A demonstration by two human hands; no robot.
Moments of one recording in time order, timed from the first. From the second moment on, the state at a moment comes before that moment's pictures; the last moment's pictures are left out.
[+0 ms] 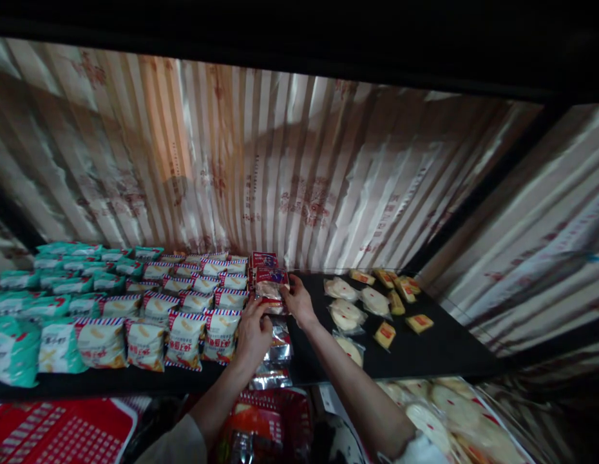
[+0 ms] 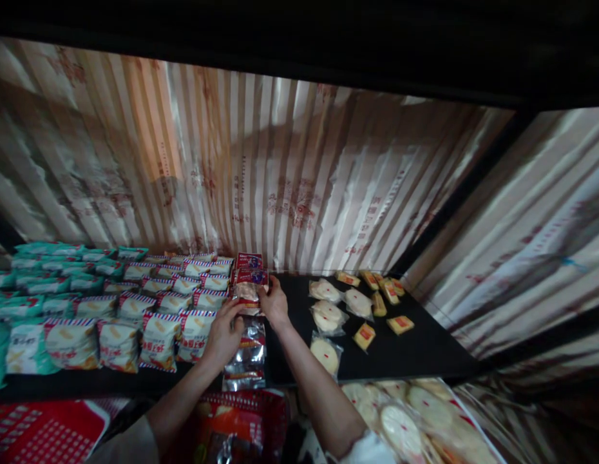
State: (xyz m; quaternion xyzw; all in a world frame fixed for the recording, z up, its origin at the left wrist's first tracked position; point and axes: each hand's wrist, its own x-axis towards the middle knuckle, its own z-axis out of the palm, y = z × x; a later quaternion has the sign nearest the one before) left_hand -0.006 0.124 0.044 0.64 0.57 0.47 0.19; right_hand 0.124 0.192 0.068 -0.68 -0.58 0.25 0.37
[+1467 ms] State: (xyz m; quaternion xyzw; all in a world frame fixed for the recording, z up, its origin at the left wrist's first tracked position) left_hand -0.030 0.040 0.037 0.67 0.49 0.52 0.18; right_hand 0.121 0.089 0.042 -0.61 -0.49 0.27 0.56
